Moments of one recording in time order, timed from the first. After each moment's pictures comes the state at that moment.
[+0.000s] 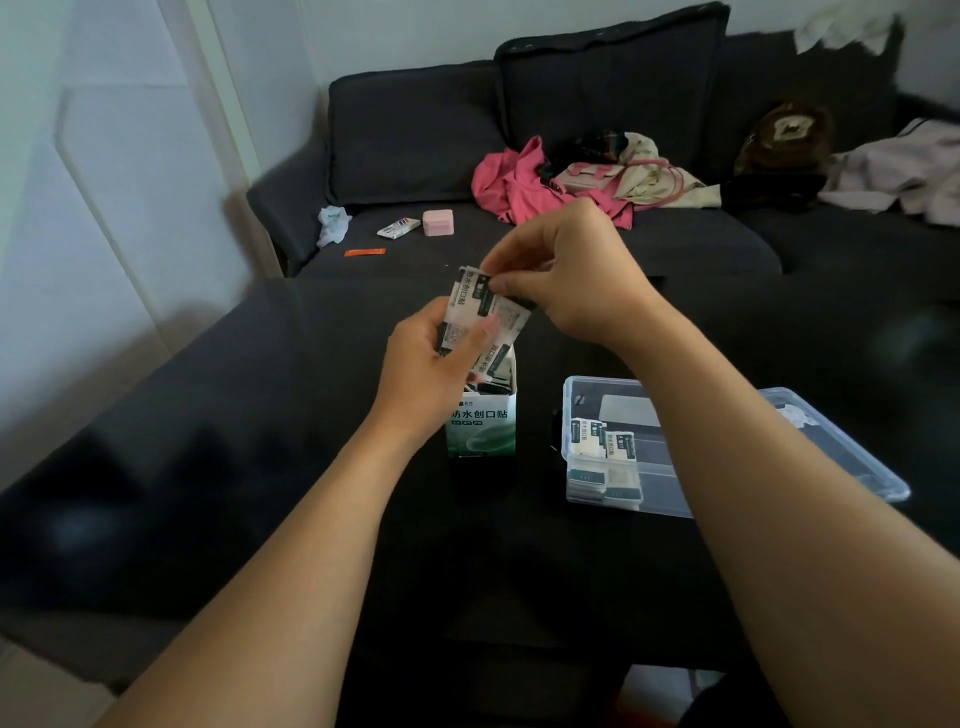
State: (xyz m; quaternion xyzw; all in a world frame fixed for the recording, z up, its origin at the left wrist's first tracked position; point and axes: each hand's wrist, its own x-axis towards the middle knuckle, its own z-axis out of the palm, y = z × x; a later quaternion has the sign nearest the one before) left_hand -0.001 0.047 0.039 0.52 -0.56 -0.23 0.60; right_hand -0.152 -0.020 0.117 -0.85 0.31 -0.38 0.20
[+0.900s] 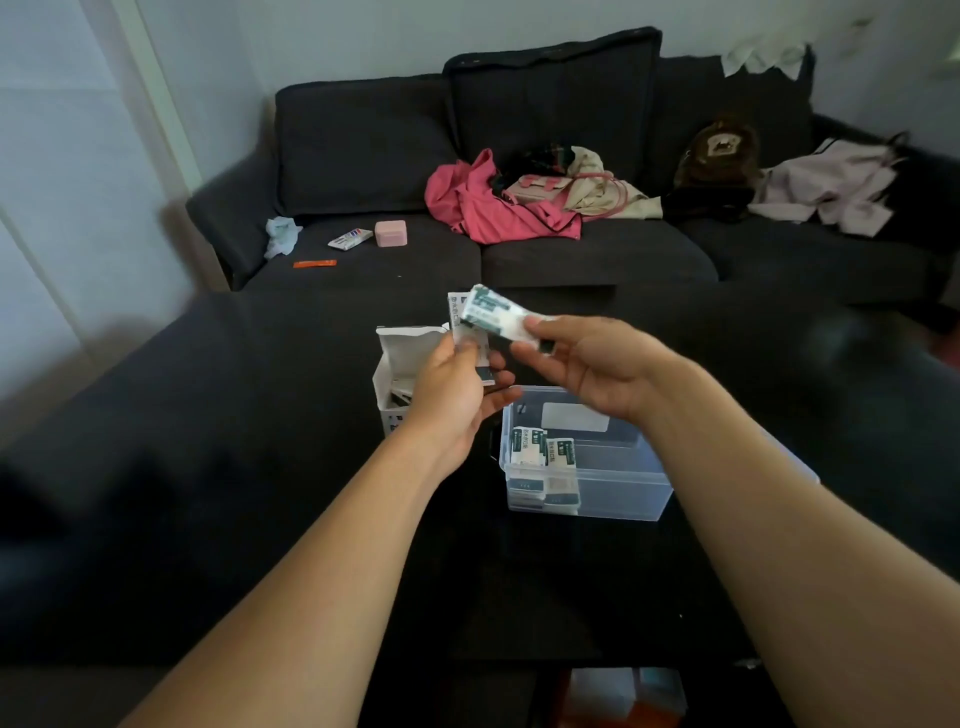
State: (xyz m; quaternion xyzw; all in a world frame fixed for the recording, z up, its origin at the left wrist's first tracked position) left_hand -0.083 0.019 0.036 0.48 -0.31 -0.48 0.66; right_hand -0.219 -0.026 0.078 -0.38 0.35 -0.39 0.76
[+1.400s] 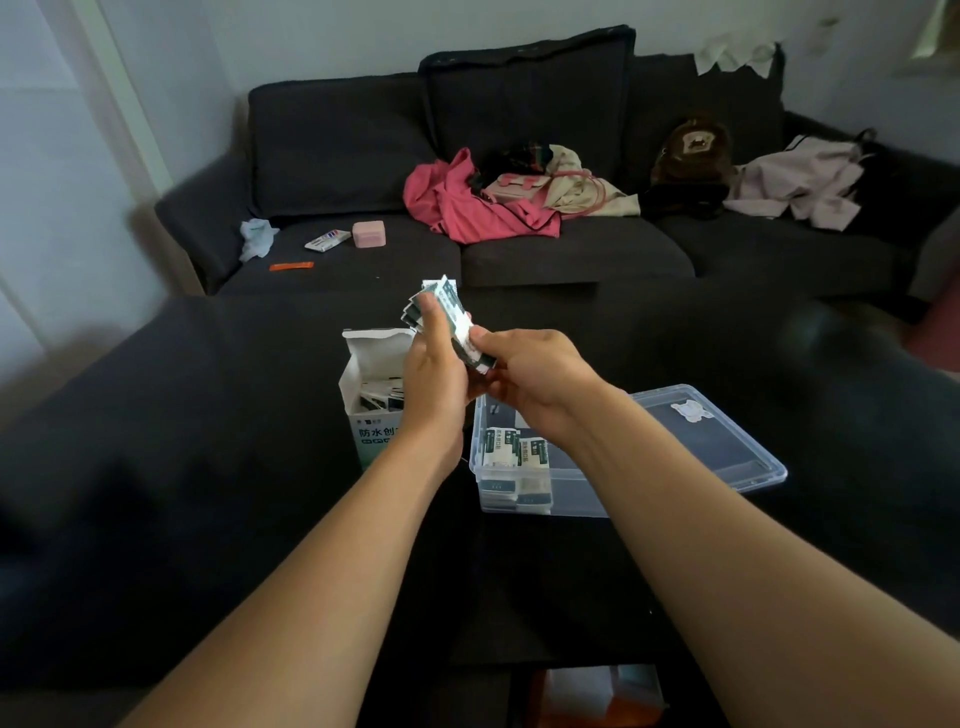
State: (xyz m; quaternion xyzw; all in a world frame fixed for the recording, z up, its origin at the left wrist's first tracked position) left_hand -0.102 0.004 0.036 0.49 -0.32 -0.43 0.69; right_hand -0.193 -0.020 0.056 -0.47 0.46 -0.42 0.63
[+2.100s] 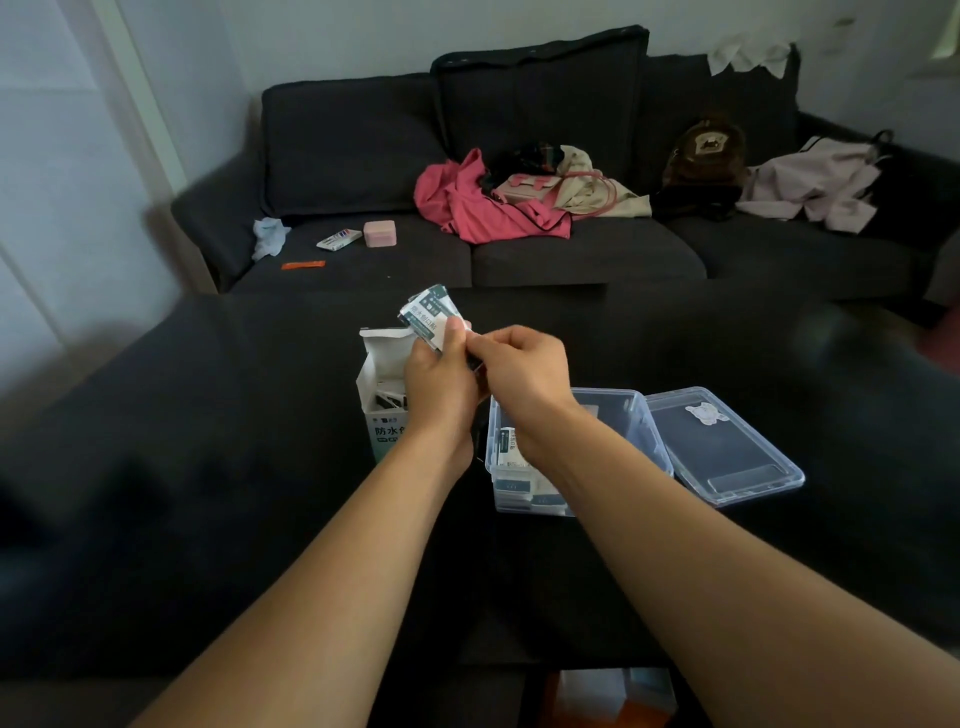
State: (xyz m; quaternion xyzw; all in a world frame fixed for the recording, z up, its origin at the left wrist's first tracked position) left_hand -0.094 0.009 0.033 0.50 -0.28 -0.42 0.70; right_hand -0.166 -0.004 0.046 -0.50 0.50 -0.48 0.52
